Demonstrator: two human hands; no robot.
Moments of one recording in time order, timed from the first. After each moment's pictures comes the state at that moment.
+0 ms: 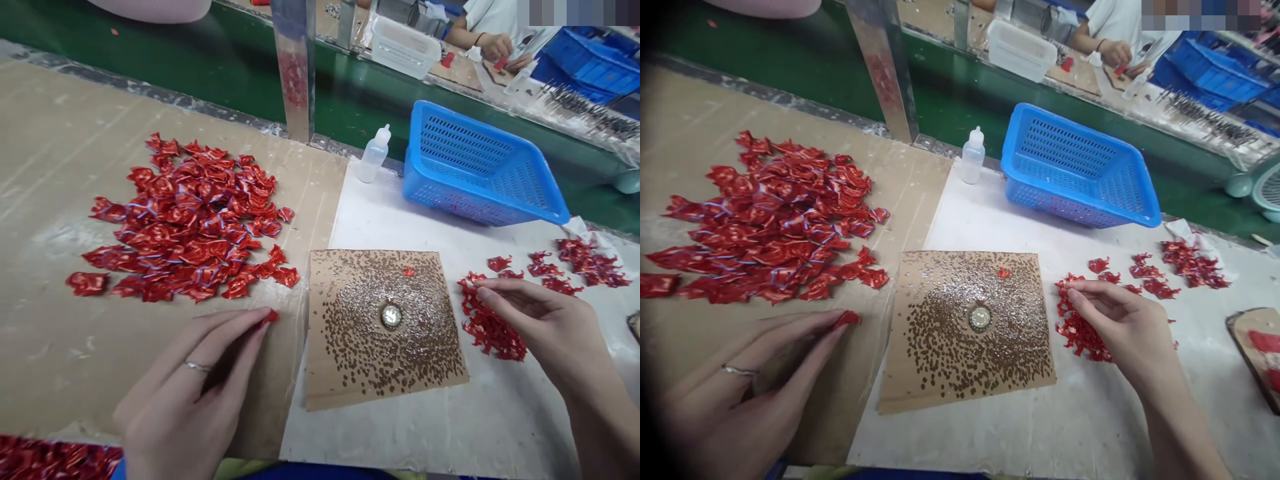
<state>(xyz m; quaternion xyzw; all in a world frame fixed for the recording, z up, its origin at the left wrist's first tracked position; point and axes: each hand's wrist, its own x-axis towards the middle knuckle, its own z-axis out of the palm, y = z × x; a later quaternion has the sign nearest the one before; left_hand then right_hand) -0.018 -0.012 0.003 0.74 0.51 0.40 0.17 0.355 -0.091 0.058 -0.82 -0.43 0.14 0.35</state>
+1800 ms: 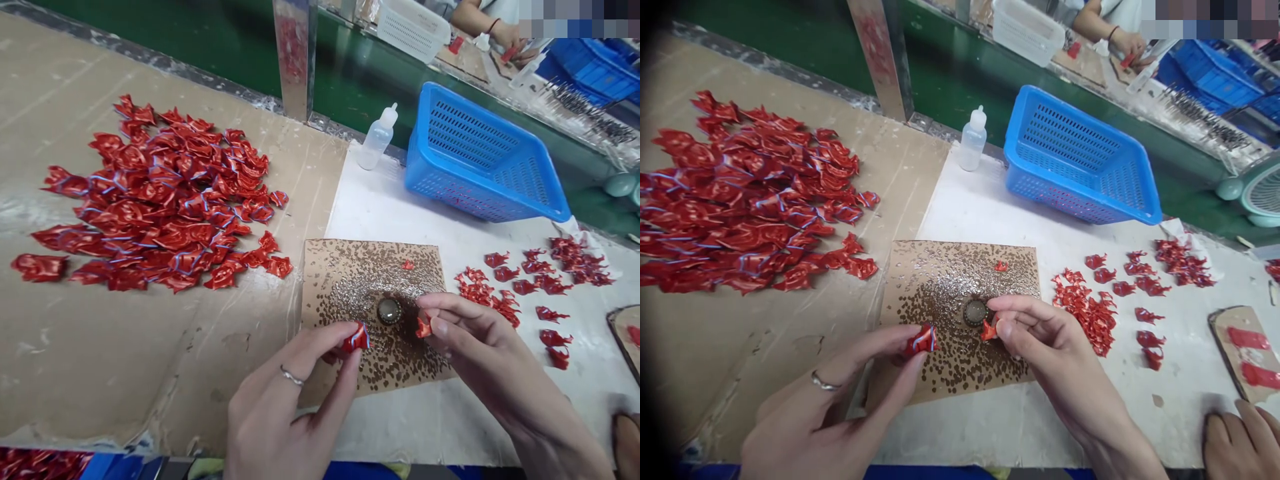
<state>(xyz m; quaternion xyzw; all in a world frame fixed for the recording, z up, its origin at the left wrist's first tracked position) 0.056 -0.048 0.022 0.73 0.43 0.43 0.30 0.278 -0.091 0.058 -0.67 -0.25 0.53 0.46</state>
